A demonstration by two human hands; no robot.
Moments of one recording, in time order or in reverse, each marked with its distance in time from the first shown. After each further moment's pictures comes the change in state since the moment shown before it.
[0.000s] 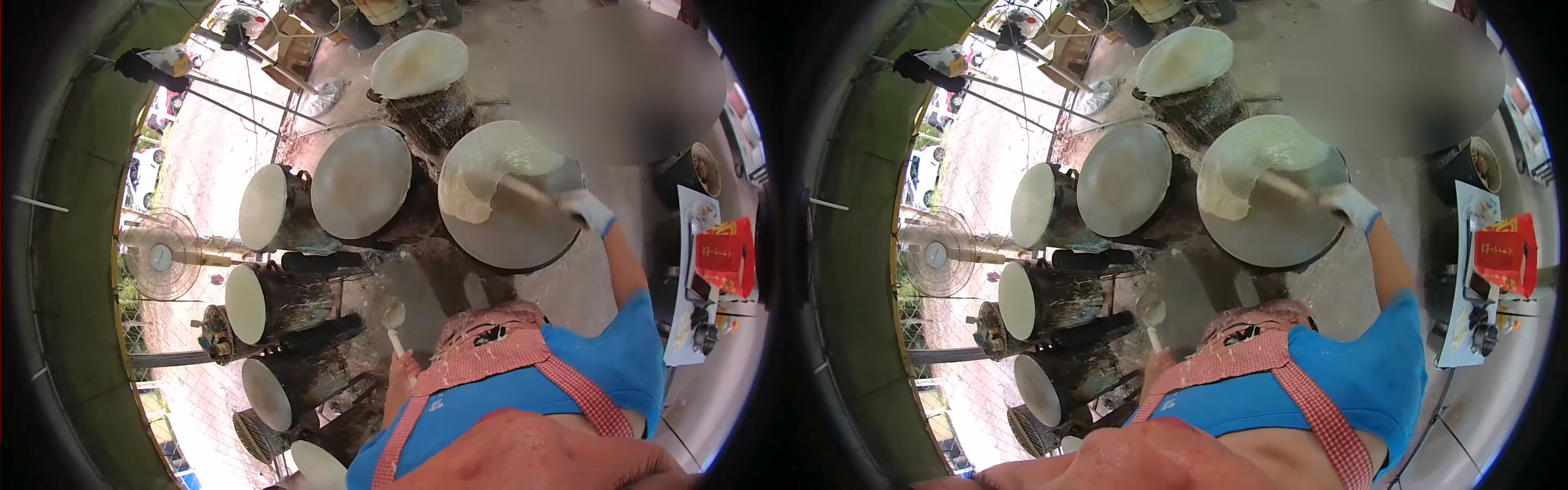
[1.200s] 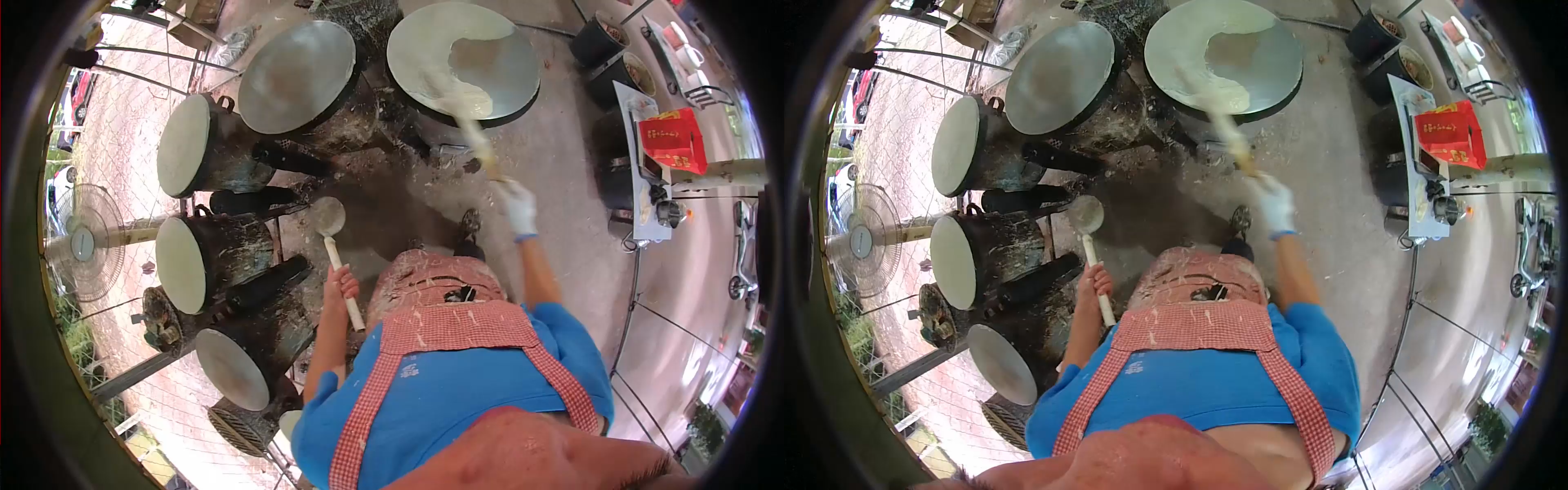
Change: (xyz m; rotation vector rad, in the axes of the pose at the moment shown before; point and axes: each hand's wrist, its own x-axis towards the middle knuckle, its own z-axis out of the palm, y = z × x) left_hand 0.019 0.090 -0.113 -0.111 -0.132 -0.349; right_hand -0.160 0.137 0.304 -0.019 0.862 -0.153
